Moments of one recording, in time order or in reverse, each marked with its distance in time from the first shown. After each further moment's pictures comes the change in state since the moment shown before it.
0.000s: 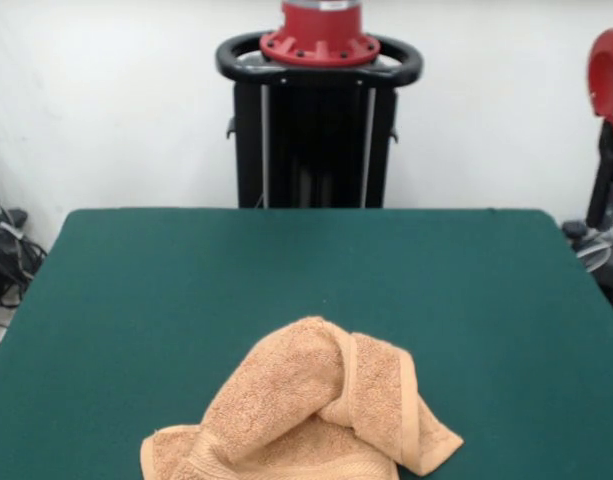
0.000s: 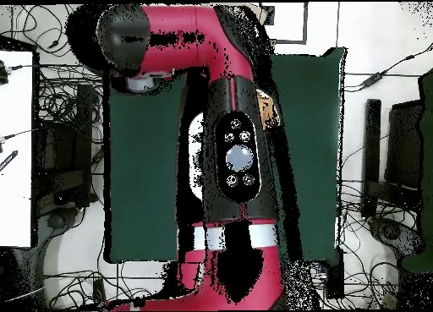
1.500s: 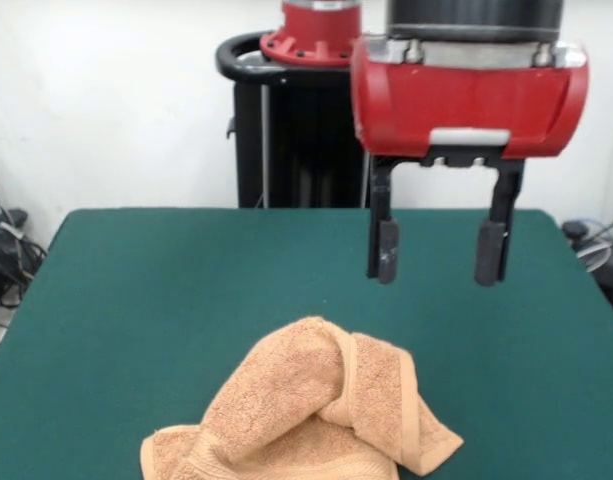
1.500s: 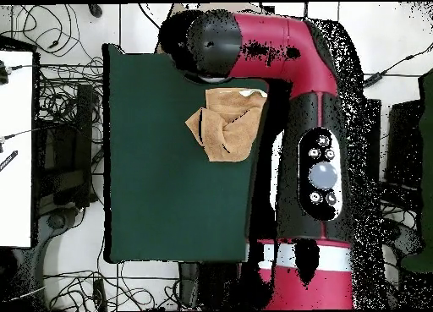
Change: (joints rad) arm -0.164 -0.053 0.001 0.097 -0.051 -0.307 0.000
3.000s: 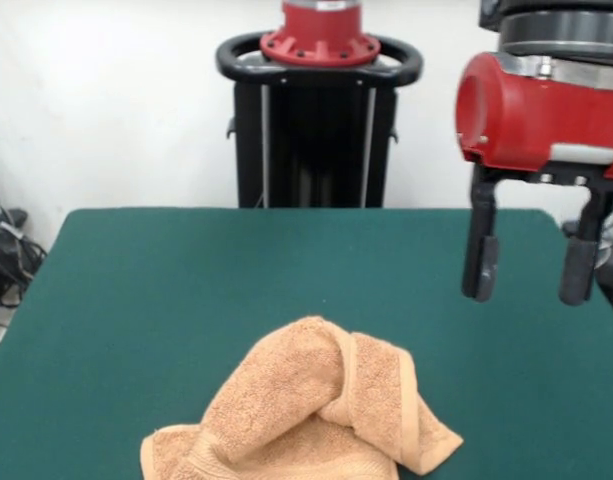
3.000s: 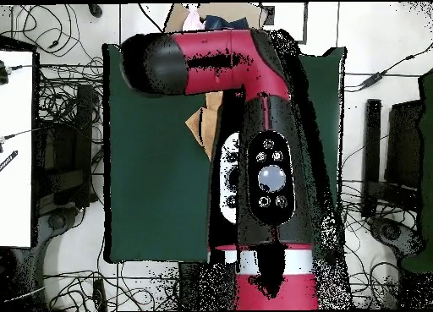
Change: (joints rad) arm 0.080 -0.034 0.002 0.079 -0.138 -0.168 0.000
